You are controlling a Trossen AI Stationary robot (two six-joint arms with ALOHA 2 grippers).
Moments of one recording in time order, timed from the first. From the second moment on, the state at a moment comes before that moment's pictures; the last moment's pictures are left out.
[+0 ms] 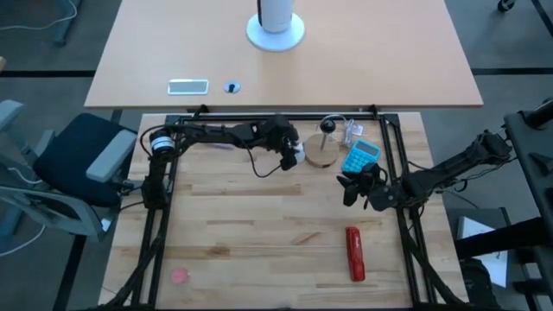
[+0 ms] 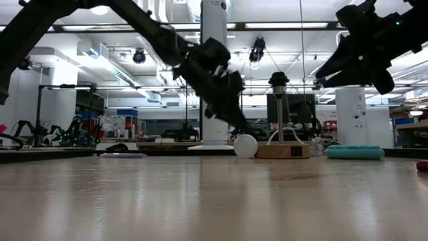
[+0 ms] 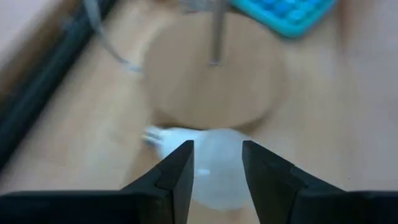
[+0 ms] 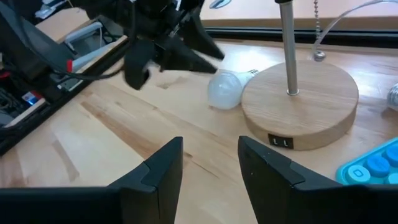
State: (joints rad) left arm 0.38 2.01 1.43 -0.14 0.14 0.06; right arm 0.41 0.84 0.40 -0.23 0.92 1.00
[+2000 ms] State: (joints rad) left arm 0.43 2.17 1.75 -0.65 0.09 0.48; right arm 0.41 0.83 0.40 -0.26 0.91 1.02
